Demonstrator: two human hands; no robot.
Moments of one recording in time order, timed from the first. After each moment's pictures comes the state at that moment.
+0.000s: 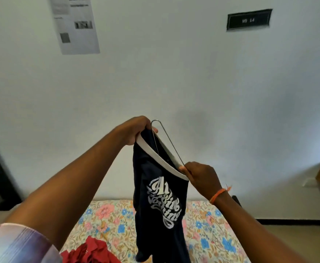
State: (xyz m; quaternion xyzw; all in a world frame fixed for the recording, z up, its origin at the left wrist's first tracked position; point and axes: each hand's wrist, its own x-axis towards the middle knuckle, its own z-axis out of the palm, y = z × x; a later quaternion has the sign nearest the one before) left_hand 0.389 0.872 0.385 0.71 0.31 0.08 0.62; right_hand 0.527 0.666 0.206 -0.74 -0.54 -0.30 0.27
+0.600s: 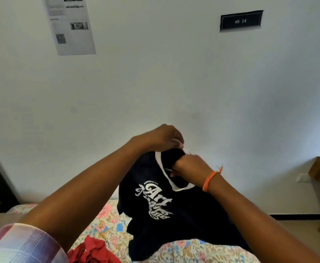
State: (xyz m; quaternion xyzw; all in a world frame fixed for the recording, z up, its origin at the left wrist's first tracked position) left_hand 0.404 0.807 0.370 0.98 0.00 0.09 0.16; right_hand 0.482 0.673 0.282 -0.79 -0.59 -0.15 -0.05
